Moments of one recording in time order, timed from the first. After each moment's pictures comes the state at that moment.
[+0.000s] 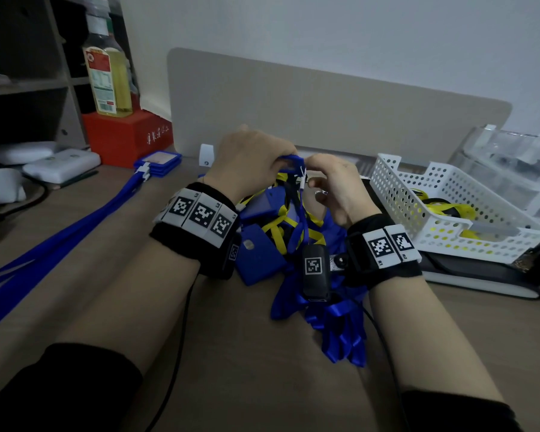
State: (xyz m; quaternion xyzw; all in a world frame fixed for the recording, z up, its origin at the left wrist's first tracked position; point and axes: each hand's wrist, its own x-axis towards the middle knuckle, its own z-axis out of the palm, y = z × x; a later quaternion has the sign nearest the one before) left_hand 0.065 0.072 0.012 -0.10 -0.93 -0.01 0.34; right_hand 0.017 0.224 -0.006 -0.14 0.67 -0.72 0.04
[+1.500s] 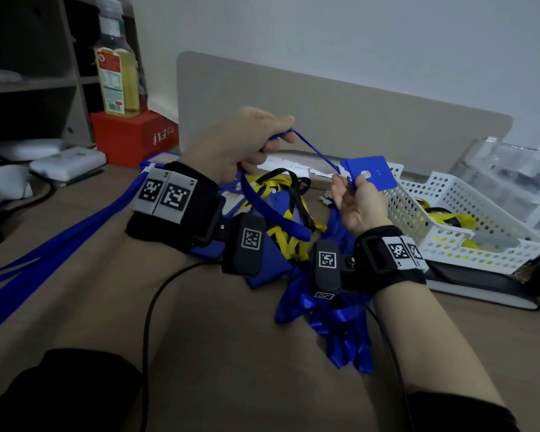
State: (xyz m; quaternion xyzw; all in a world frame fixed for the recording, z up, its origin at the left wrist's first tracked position) left_hand 0.103 0.069 0.054 -0.01 -0.77 -0.62 0.12; right_hand -0.014 0.238 -0.022 0.05 0.42 -0.90 0.01
